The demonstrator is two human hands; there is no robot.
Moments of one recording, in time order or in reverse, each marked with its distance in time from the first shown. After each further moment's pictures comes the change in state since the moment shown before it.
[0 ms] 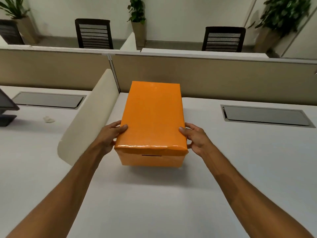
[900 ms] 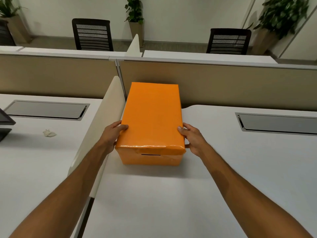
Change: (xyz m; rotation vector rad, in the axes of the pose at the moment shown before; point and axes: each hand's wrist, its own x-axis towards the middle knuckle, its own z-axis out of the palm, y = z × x) left_hand 0.098 0.031 -0.056 0.043 0.058 -0.001; right_hand 0.088 -0.010 0.088 -0.113 0.007 -0.022
